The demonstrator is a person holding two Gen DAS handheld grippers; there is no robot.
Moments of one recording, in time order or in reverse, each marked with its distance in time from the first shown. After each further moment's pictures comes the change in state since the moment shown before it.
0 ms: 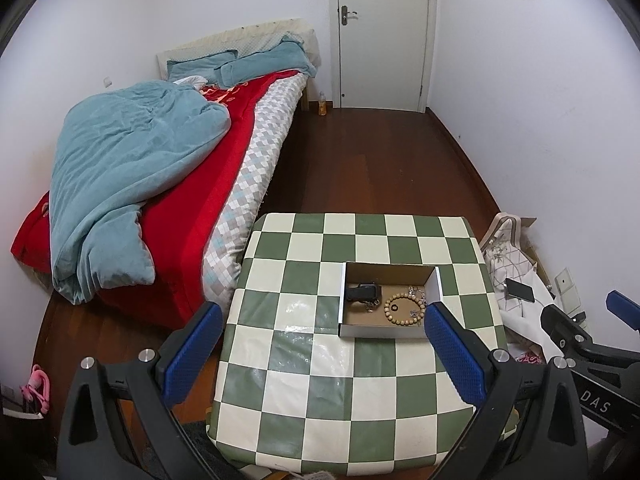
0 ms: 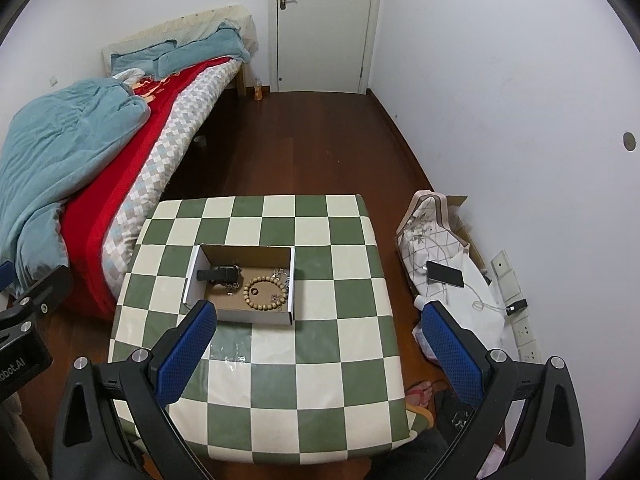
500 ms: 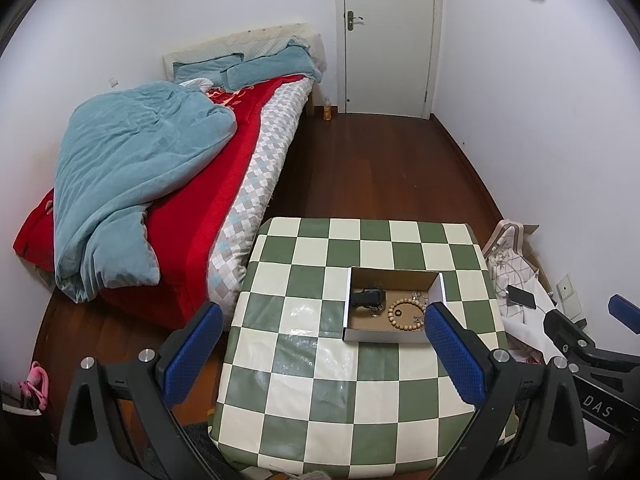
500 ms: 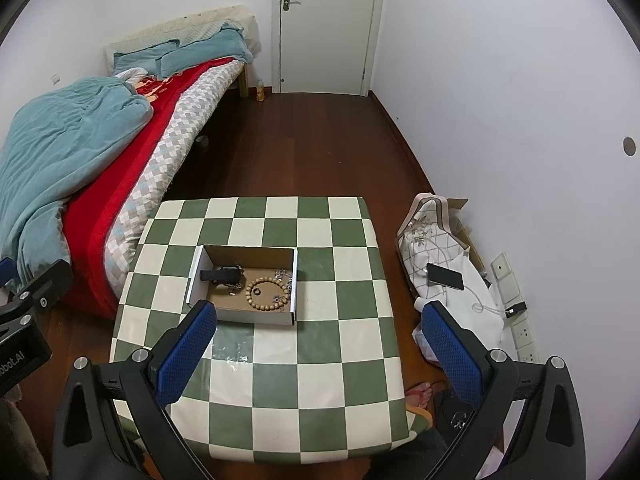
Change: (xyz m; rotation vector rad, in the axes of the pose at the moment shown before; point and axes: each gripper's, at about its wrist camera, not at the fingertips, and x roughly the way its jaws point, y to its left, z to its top) left arm -0.003 0.005 -0.001 -0.013 -0.017 0.013; right arm -0.004 0.003 0.000 -0.005 -0.004 0.001
